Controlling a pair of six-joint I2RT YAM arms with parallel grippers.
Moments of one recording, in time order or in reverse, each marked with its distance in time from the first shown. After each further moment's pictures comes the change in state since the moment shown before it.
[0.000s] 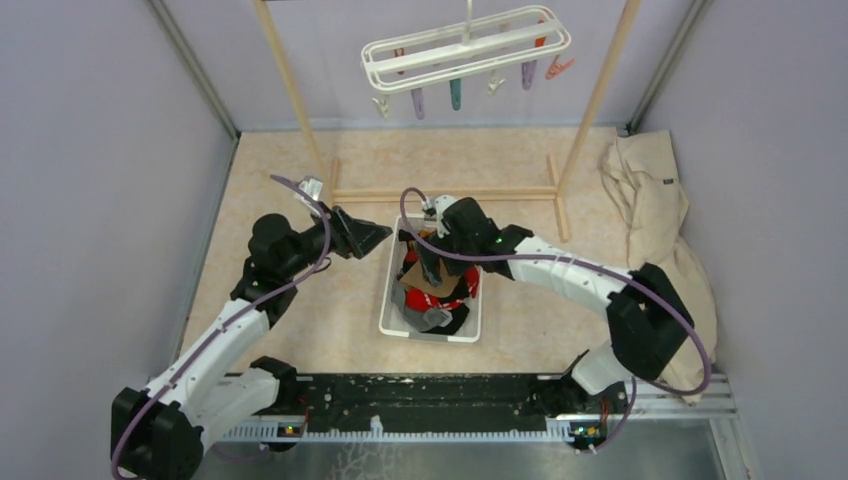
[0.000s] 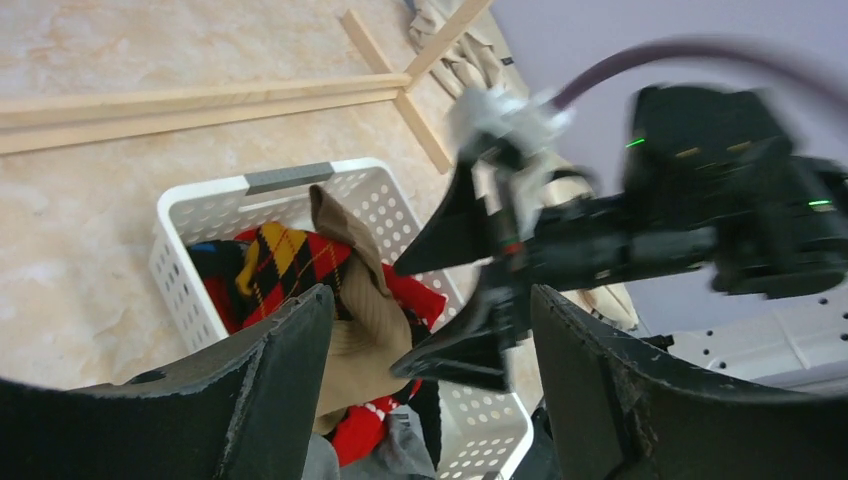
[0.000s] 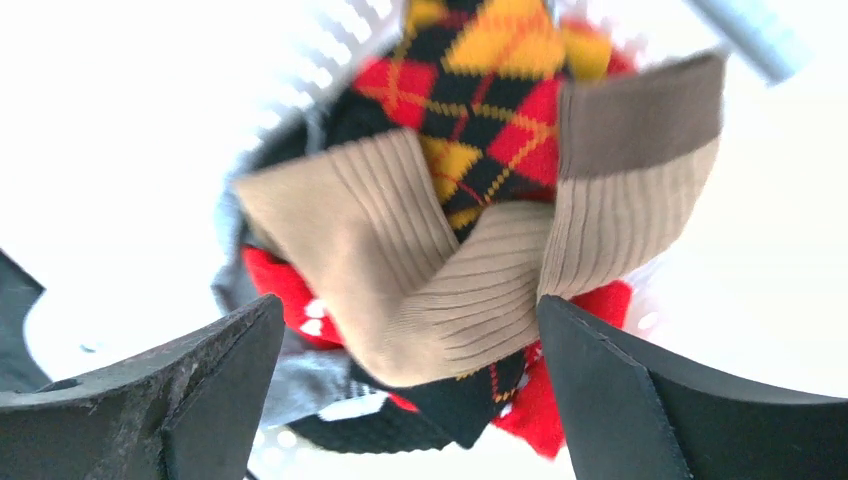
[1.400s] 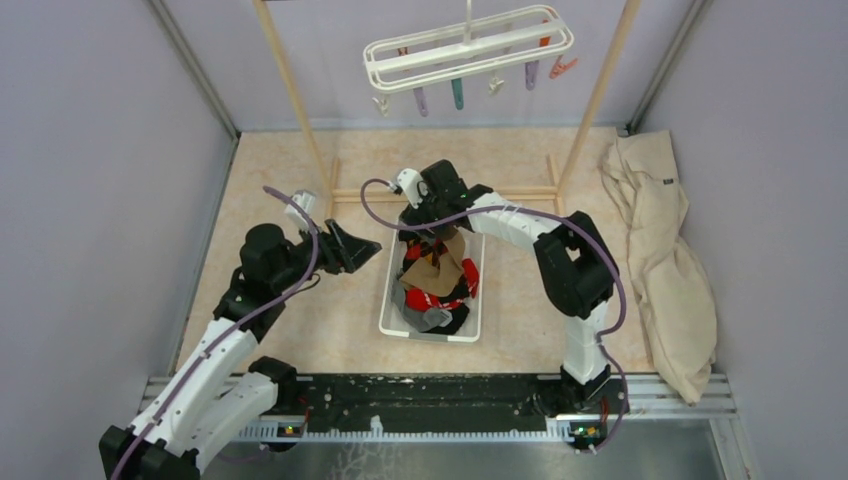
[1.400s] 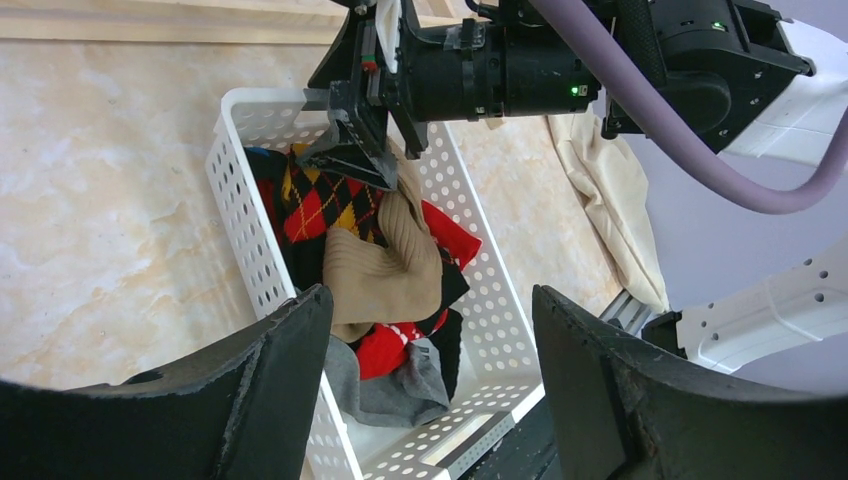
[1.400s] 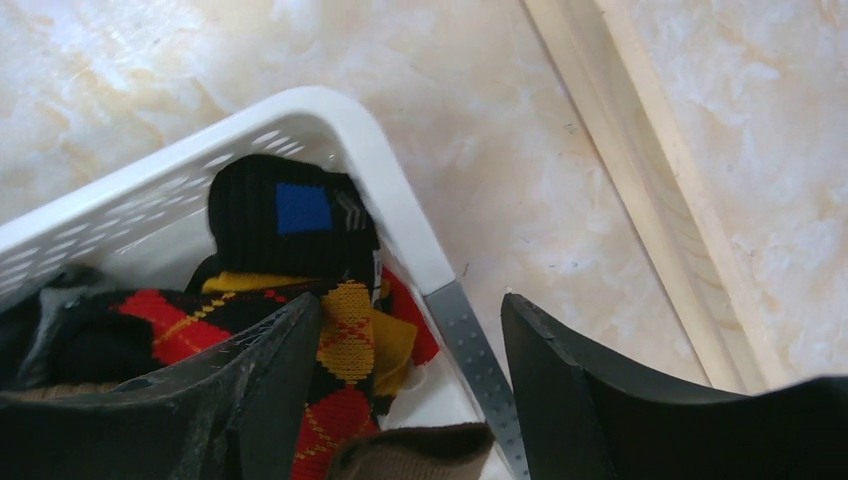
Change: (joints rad) left arm 0.000 -0.164 0.023 -0.370 -0.092 0.043; right arm -0.108 0.421 0.454 -0.023 -0.051 -0.573
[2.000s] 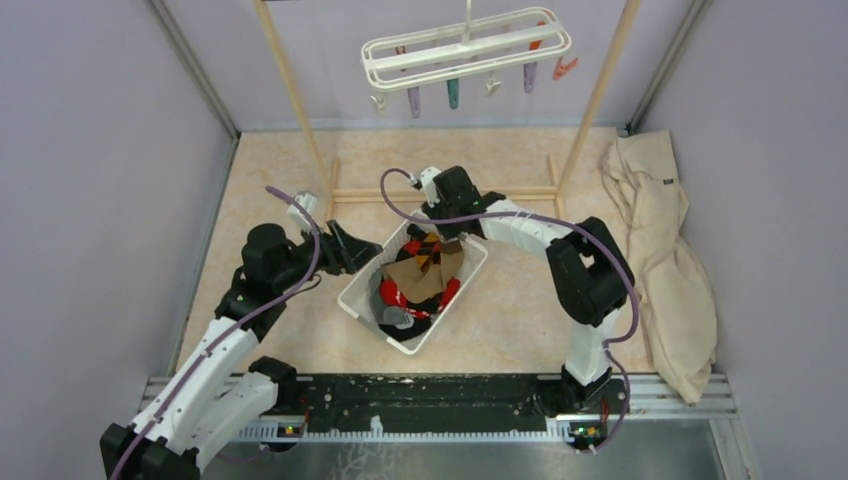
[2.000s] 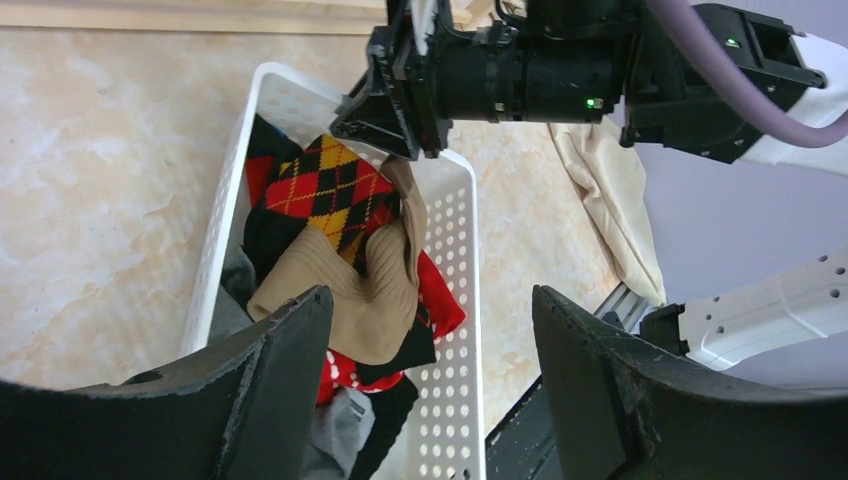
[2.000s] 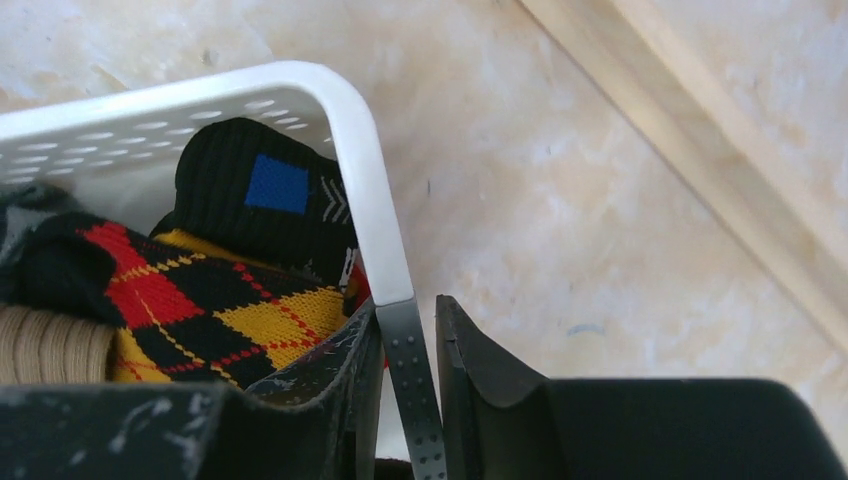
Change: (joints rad) left arm 0.000 0.014 -0.002 0.002 0.015 -0.001; right arm -0.030 -0.056 -0.103 0.055 0.116 0.208
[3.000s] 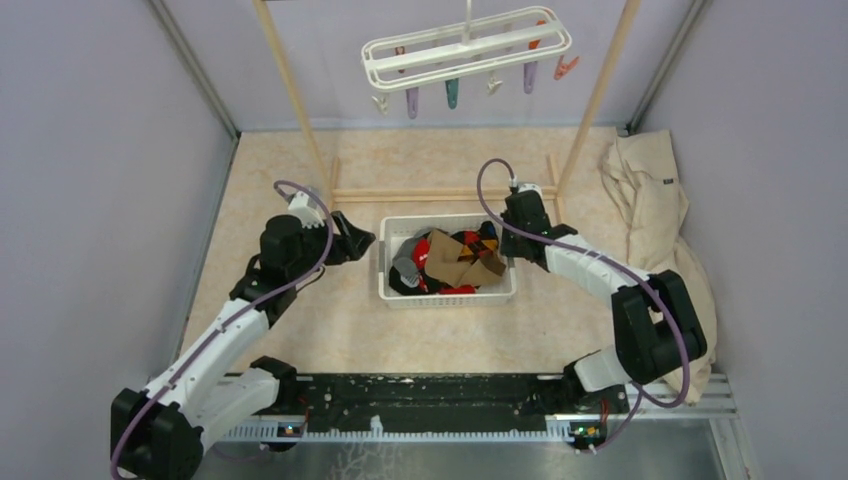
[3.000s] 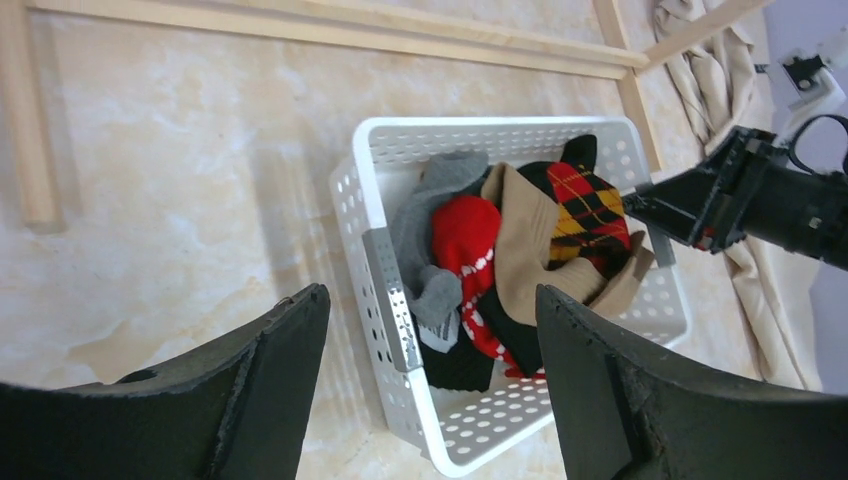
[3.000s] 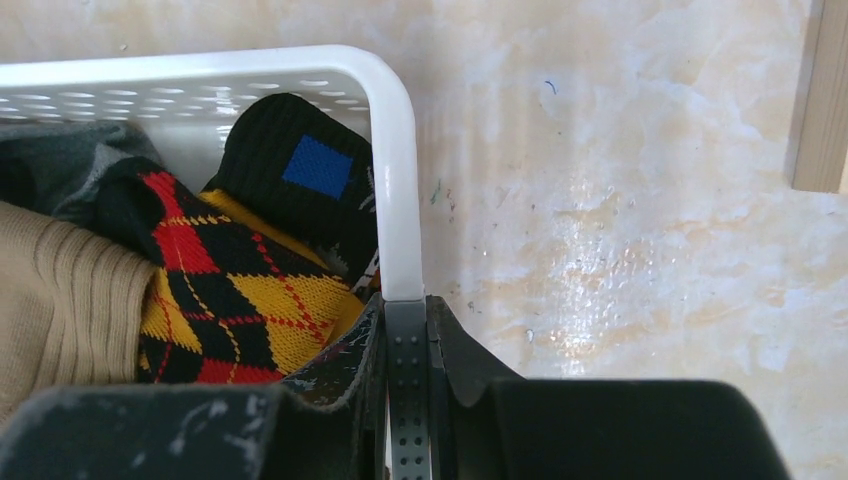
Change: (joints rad) left arm 0.000 0.148 -0.010 0.021 -0.248 0.060; right arm -0.236 -0.436 -0.488 0.027 0.166 0.537
